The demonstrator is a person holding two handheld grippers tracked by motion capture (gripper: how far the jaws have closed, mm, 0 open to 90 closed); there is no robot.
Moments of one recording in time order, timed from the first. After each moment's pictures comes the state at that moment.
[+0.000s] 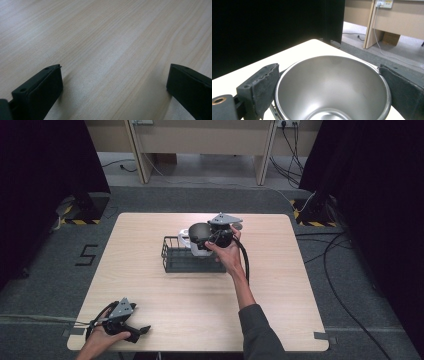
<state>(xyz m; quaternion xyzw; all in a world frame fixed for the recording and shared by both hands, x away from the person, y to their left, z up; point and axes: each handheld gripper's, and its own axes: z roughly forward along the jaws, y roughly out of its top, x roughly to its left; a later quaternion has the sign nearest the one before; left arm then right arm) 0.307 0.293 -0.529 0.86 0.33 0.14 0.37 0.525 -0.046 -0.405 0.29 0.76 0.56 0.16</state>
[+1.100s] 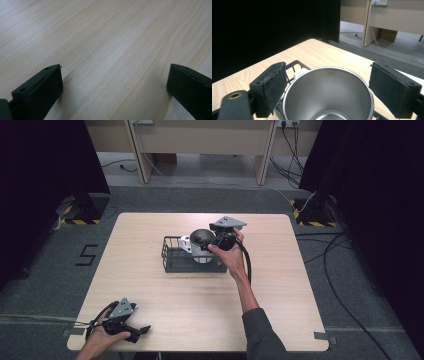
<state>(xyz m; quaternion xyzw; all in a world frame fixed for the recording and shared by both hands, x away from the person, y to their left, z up) 0.307 0.293 -0.529 0.86 0.33 0.14 0.37 0.516 -0.054 -0.407 0.31 0.75 0.56 0.16</state>
